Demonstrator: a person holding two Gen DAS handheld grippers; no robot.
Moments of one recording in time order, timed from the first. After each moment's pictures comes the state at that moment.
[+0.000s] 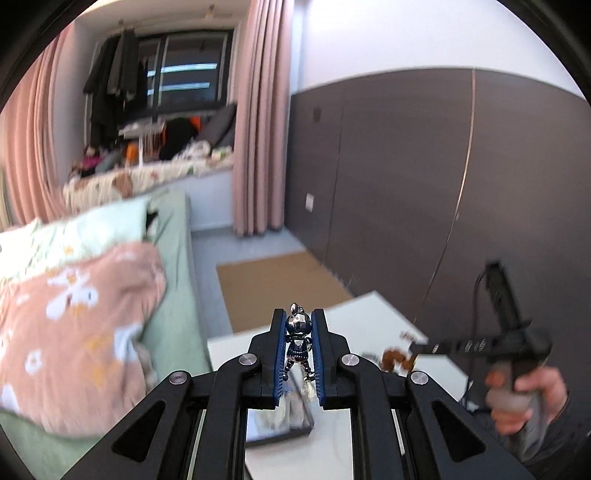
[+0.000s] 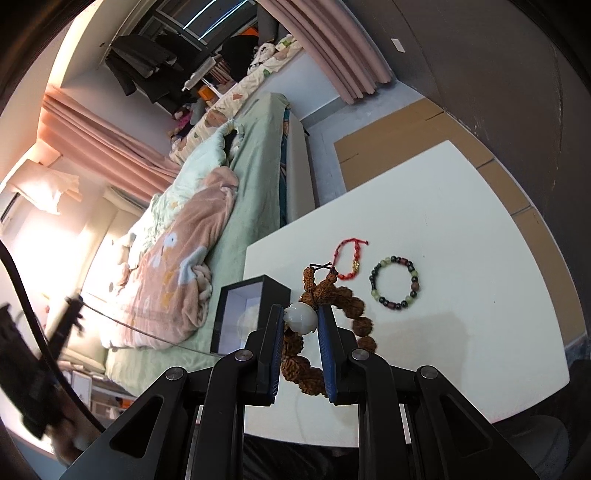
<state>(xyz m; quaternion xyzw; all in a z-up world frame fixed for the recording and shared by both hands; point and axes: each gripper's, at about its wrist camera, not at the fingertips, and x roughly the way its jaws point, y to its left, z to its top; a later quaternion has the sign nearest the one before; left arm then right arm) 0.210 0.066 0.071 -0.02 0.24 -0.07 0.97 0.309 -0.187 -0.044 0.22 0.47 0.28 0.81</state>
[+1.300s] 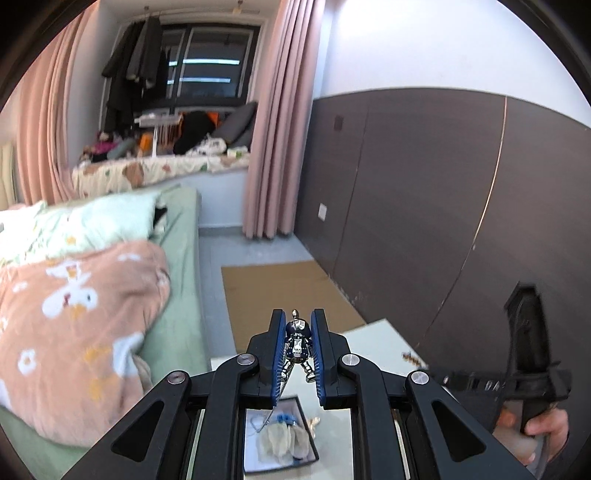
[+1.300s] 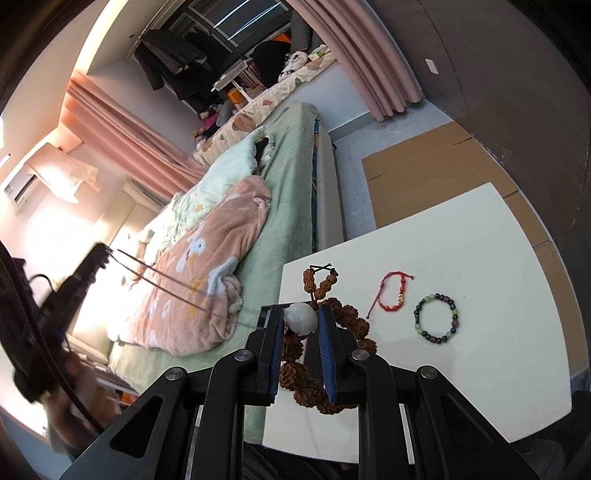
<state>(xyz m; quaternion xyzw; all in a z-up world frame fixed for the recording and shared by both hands) 0.248 0.094 0.071 -0.07 0.26 -0.05 0.96 0.314 -0.145 -0.004 0.20 0.44 0.32 0.82</state>
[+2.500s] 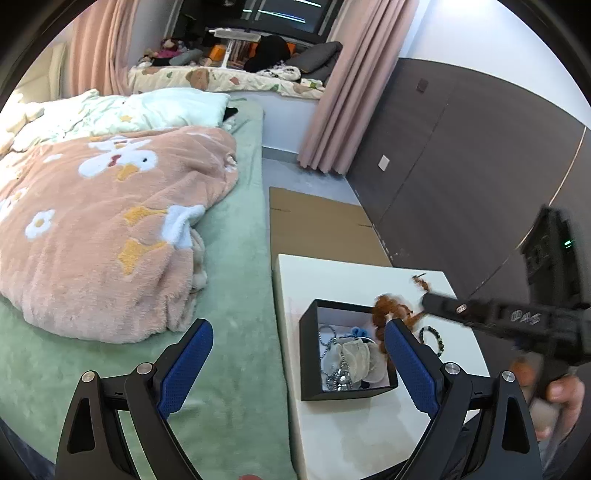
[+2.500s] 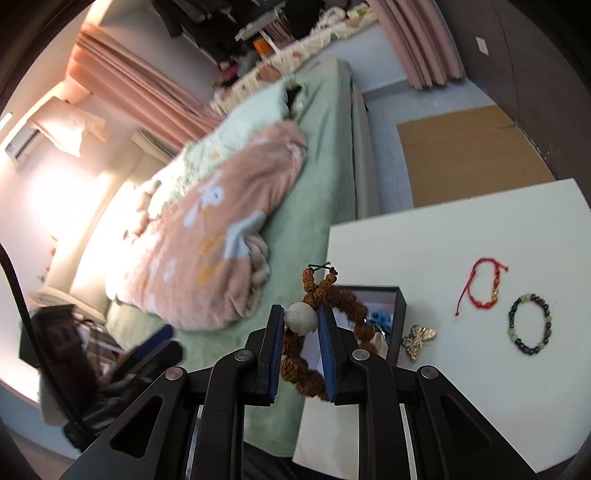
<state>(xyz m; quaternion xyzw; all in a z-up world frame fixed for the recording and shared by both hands) 0.217 0.187 -0.030 -0.18 0.36 0.03 0.91 0.331 -0.008 -0.039 0.13 0.50 0.36 0.78</state>
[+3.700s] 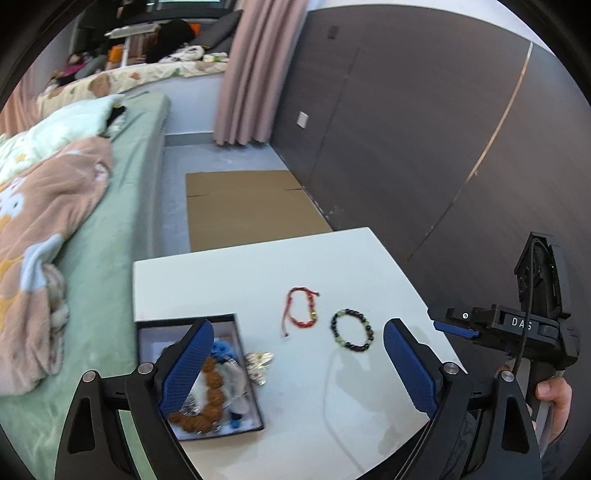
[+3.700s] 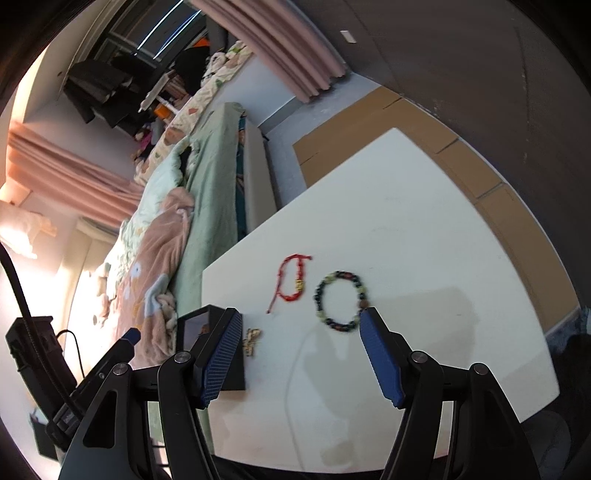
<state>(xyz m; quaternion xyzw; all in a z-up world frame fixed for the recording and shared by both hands) 0.311 0.036 -0.042 -0.10 0.41 -0.11 0.90 0.347 -0.224 -0.086 0.26 0.50 0.20 0.80</state>
